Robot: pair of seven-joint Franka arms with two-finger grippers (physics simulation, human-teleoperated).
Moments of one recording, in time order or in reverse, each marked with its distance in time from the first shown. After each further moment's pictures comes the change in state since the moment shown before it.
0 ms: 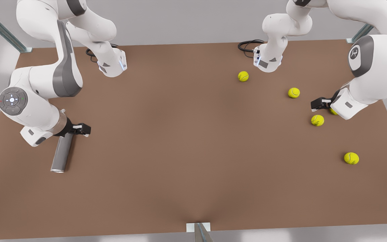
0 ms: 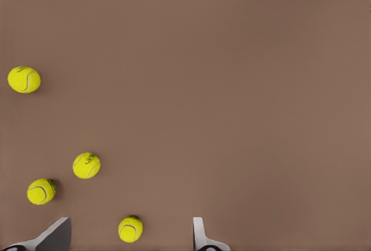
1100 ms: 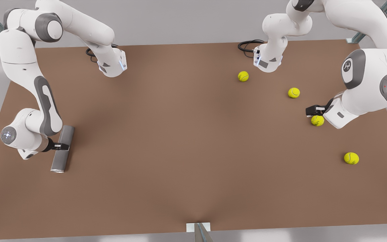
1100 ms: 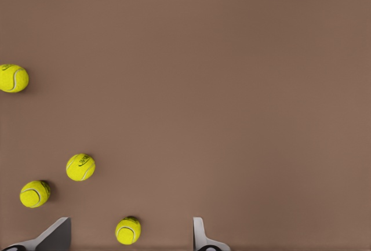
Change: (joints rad) left arm -0.014 0.064 0.003 0.001 -0.001 0.012 0.000; right arm -0.476 0.279 0.003 -0.491 -0.032 0.740 -0.307
